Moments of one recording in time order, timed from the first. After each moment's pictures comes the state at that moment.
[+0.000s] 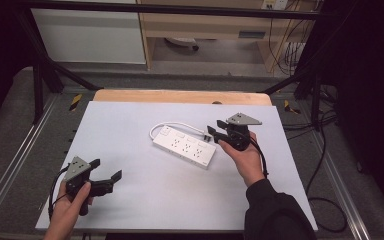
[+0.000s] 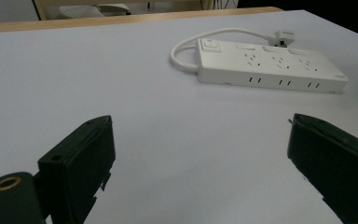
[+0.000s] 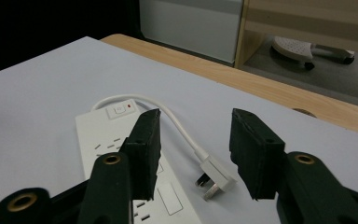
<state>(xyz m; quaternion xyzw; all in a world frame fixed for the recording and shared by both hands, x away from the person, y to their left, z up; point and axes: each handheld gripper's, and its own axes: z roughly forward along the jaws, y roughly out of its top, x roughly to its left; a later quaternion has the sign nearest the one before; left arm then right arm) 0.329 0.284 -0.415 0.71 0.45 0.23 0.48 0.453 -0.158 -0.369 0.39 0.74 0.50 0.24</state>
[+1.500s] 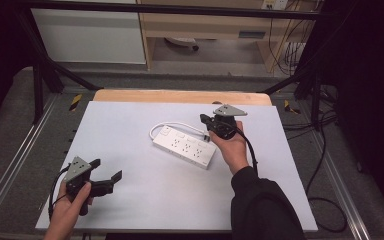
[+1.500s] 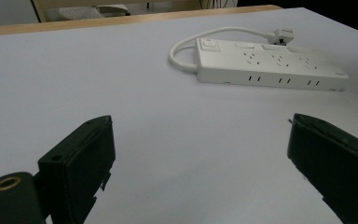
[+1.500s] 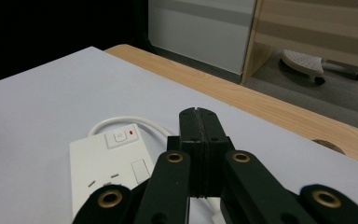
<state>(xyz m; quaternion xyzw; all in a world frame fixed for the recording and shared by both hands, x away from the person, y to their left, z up) 0.329 0.283 -0.415 0.72 0.44 0.24 0.48 0.487 -0.127 -0.372 0.36 0.74 0.51 0.24</state>
